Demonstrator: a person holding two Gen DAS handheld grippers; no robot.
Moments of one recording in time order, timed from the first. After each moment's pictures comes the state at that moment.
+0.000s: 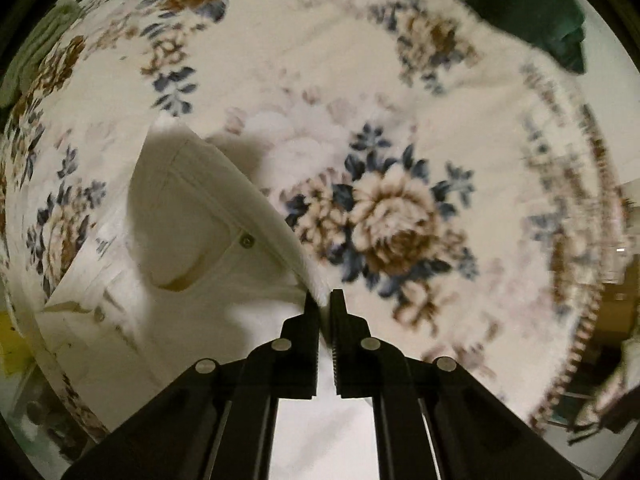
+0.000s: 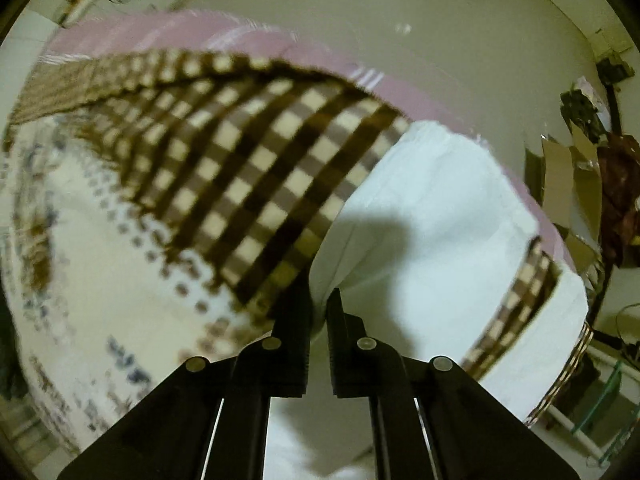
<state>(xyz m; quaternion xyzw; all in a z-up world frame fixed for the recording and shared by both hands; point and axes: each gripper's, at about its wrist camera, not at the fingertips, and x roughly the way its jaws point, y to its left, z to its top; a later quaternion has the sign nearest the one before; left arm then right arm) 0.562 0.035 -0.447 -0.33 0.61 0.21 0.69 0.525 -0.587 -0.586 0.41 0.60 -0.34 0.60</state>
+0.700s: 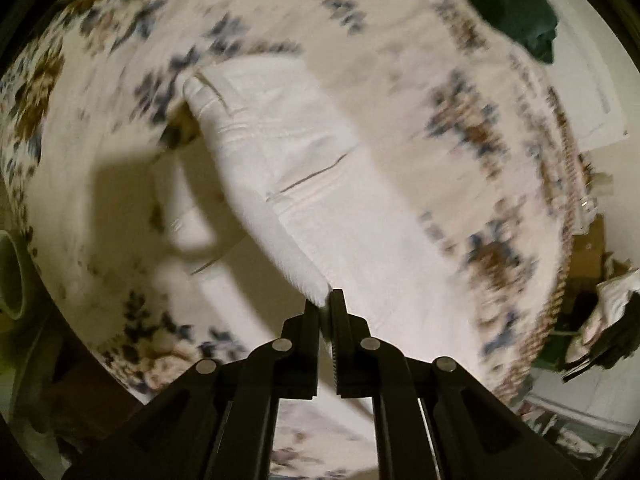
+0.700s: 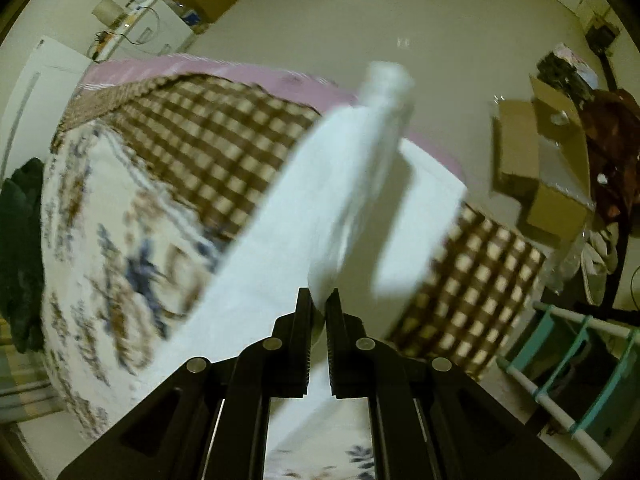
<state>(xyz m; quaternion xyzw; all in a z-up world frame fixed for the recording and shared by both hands) 0.284 0.091 -0.484 -0.36 0.61 0.14 0.69 0.181 -0.545 -0.519 0.44 0.53 -0.32 0.65</state>
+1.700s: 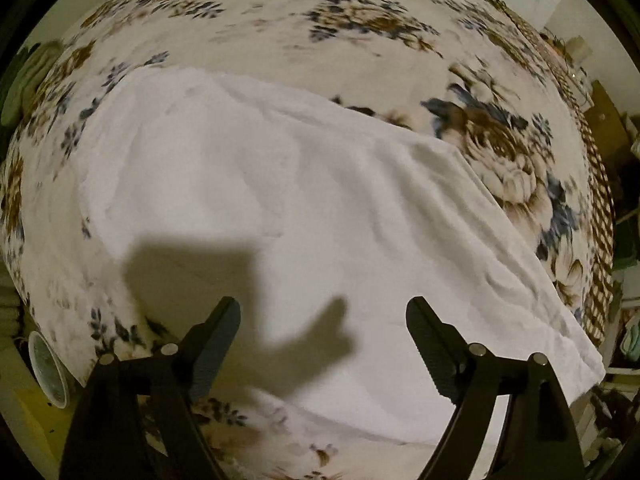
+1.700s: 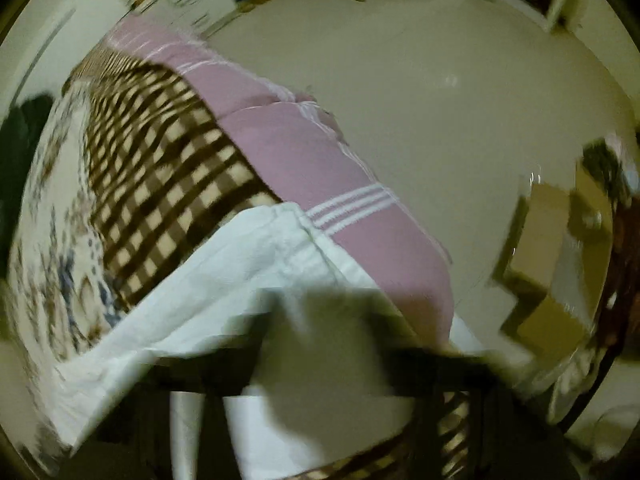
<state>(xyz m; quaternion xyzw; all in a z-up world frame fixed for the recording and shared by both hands) 0.275 -0.082 -0.516 -0.15 0.61 0.09 0.77 0.209 -0.673 -0.599 0.31 0.58 -0.24 0.71</state>
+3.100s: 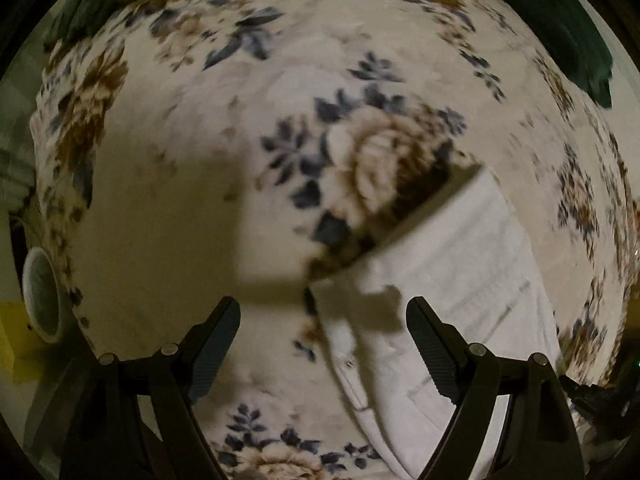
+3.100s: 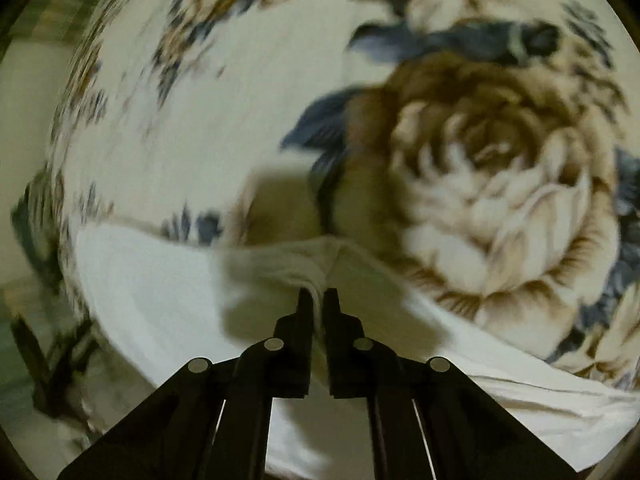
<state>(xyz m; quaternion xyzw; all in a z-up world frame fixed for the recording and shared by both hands) 0.260 0.222 -0.543 -0.33 0.57 0.26 0.70 0.490 -0.191 -0.616 0.12 0.74 0.13 0.65</state>
